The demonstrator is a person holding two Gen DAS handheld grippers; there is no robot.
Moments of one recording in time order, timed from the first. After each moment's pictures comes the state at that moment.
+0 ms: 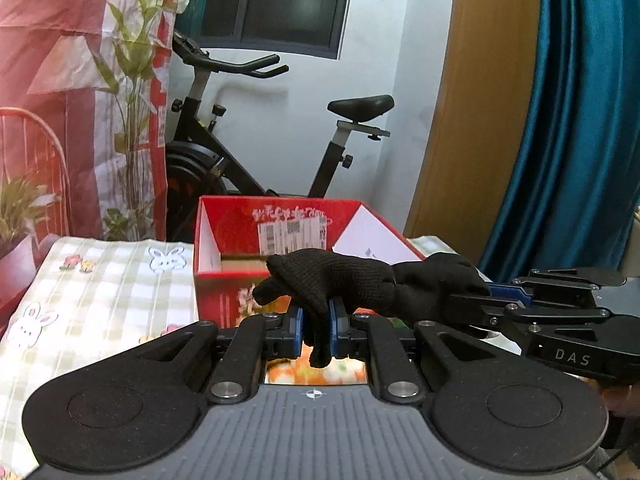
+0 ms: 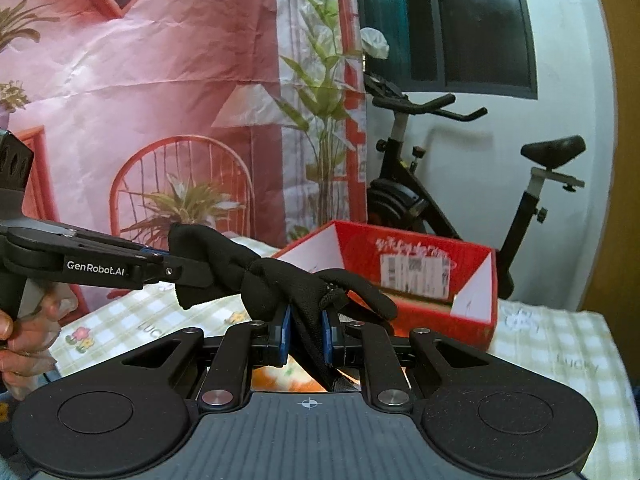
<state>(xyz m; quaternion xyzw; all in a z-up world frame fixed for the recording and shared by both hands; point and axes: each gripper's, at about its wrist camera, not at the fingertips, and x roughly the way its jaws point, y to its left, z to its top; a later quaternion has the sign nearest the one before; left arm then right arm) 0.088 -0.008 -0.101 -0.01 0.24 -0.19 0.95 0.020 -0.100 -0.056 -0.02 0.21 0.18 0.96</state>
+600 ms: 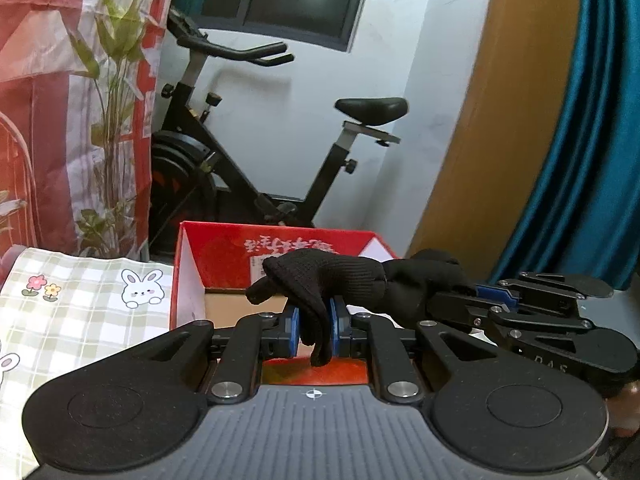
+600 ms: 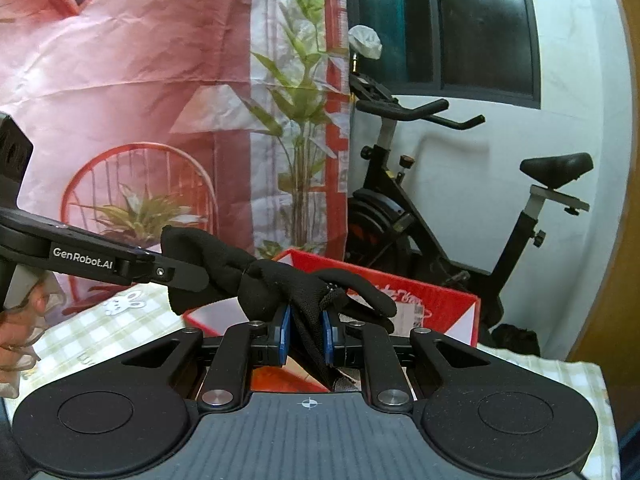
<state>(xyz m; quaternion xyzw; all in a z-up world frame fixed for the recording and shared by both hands) 0.196 -0.015 -0.089 -0.05 0.27 -0.20 0.94 0.146 -0.131 -0.047 -0.03 0.21 0.17 0.96</state>
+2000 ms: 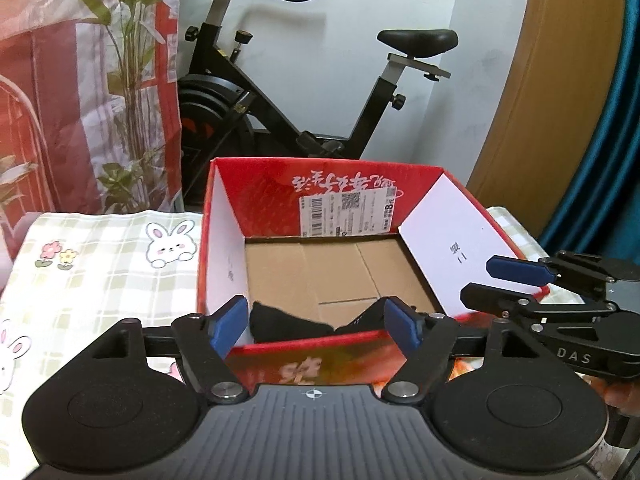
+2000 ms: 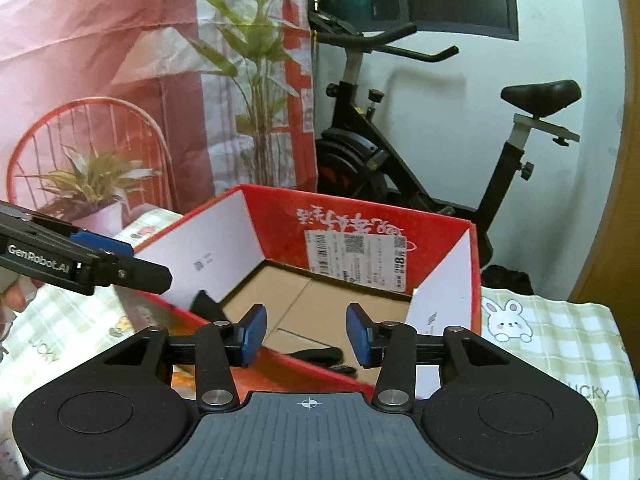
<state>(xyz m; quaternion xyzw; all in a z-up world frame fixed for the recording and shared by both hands) 0.246 -0.008 -0.124 0.00 0.35 -0.16 0.92 0.196 -0.144 -0.116 -0.01 0.29 0.13 0.95</state>
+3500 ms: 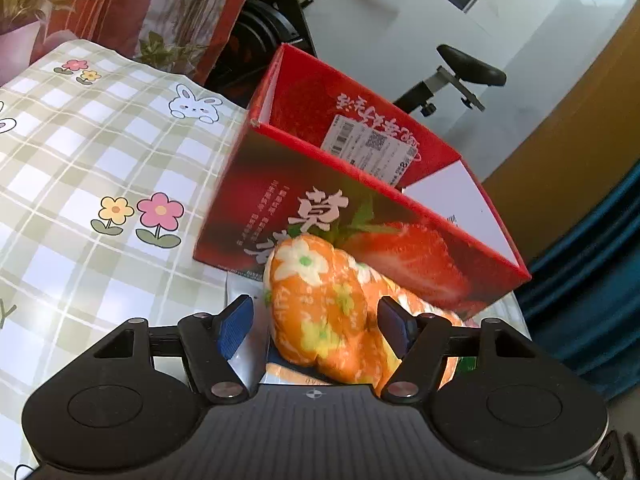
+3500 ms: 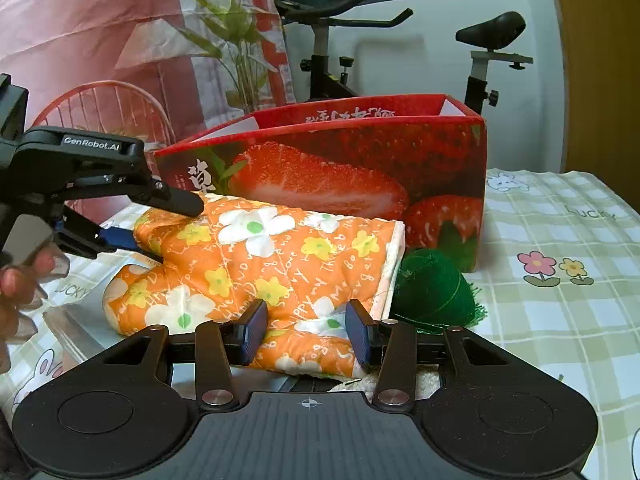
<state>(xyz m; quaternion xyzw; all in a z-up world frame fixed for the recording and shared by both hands) 0.196 0.028 -0.206 -0.21 0.38 -0.14 0.89 0.066 -0.108 -0.212 0.07 0.29 0.09 0.95</state>
